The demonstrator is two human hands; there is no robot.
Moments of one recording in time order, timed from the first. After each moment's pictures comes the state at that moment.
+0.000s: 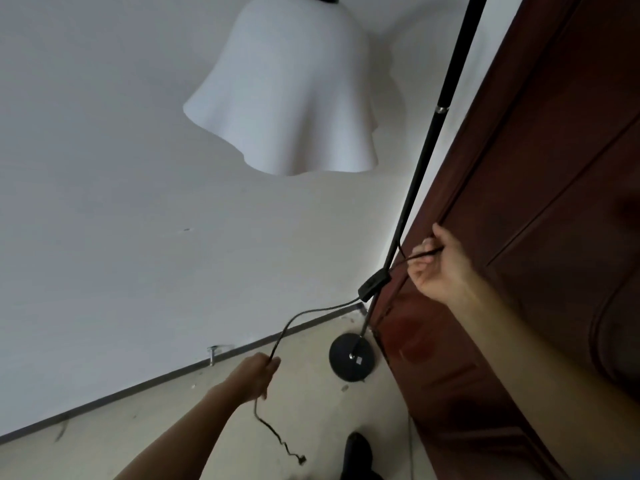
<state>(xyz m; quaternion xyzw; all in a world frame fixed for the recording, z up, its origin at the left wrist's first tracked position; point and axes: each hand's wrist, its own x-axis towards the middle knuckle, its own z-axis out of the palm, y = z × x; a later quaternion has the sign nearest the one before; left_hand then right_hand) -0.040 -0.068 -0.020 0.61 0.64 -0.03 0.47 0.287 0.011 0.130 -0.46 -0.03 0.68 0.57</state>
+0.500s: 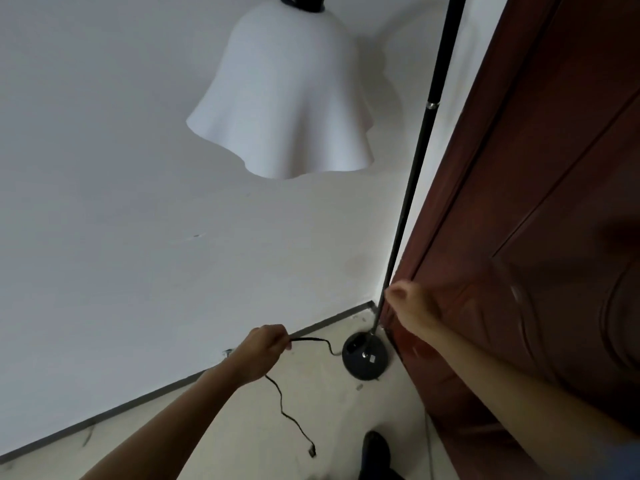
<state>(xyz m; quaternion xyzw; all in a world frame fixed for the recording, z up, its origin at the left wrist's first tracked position) -0.039 -0.058 0.053 0.70 0.58 0.06 0.41 0.265 -0.030 0.027 -0.74 -0.54 0.31 0.26</state>
